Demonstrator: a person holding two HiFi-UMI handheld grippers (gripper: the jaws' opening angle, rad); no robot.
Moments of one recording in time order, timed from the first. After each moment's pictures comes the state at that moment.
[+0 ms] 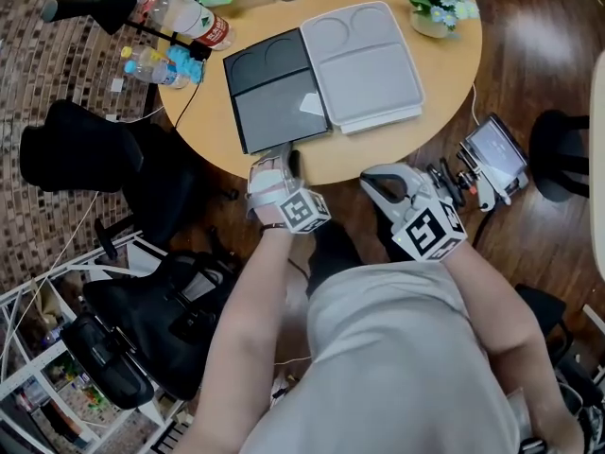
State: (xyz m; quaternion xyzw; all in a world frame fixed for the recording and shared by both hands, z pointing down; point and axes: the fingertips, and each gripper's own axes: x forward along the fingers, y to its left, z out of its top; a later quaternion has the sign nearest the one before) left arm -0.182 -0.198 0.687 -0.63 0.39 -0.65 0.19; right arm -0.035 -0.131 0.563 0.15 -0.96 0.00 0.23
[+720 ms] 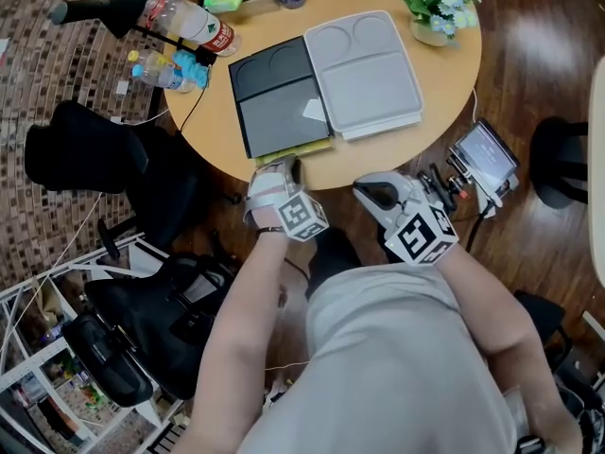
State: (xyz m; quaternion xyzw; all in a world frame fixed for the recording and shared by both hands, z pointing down) left arm -0.179 -0.183 0.691 -0.65 0.33 -0.67 0.15; right arm -0.047 -0.124 0.562 0.13 -0.97 0.00 0.22
